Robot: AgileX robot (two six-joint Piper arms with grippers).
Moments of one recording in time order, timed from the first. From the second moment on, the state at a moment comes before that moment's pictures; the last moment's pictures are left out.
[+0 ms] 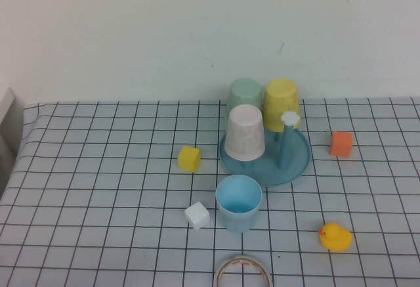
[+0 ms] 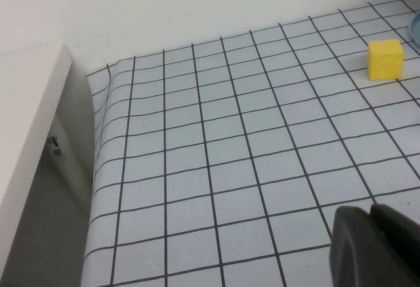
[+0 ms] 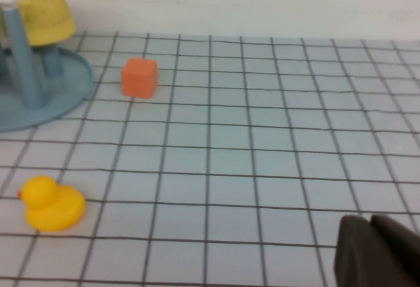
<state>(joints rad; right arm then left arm) -0.02 -0.01 0.02 -0.12 0.41 0.08 -0.08 -0.01 0.02 -0.15 0.36 0.24</state>
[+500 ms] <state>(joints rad) -0.02 -0.01 0.02 -0.19 0.40 0.07 -0.08 -0.01 0.02 -0.14 0.35 0.24</state>
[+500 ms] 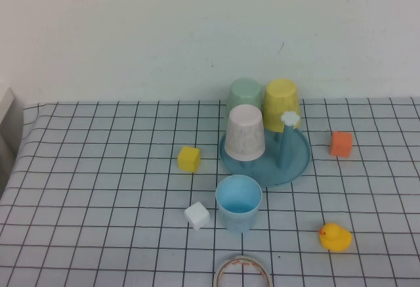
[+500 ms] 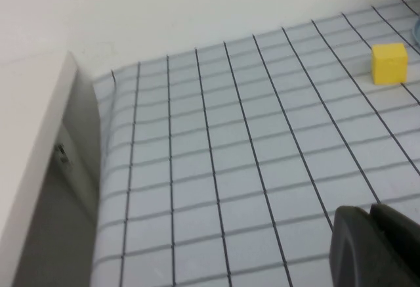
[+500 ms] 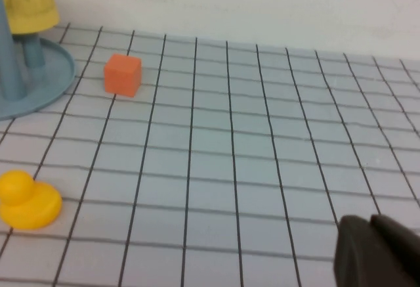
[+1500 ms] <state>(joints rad) -0.02 -0.01 0.03 -0.18 -0.45 0.15 -0.08 -0.01 0.02 -0.15 -0.47 0.21</state>
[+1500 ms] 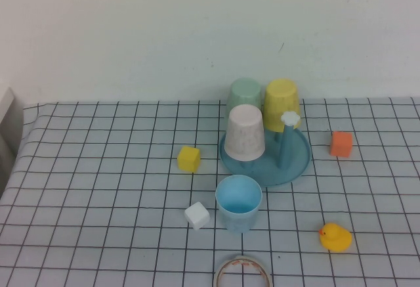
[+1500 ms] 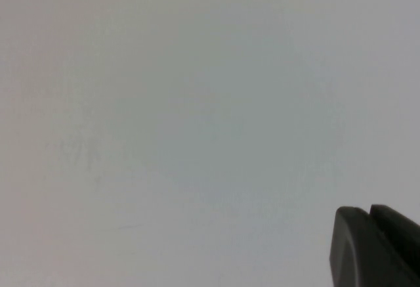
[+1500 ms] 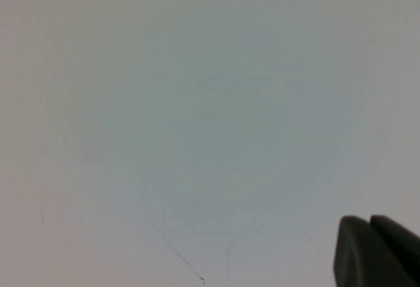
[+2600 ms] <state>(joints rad) -0.02 0.87 -0.38 0.59 0.49 -0.59 -0.08 0.46 -0.27 -0.18 0.23 0.14</state>
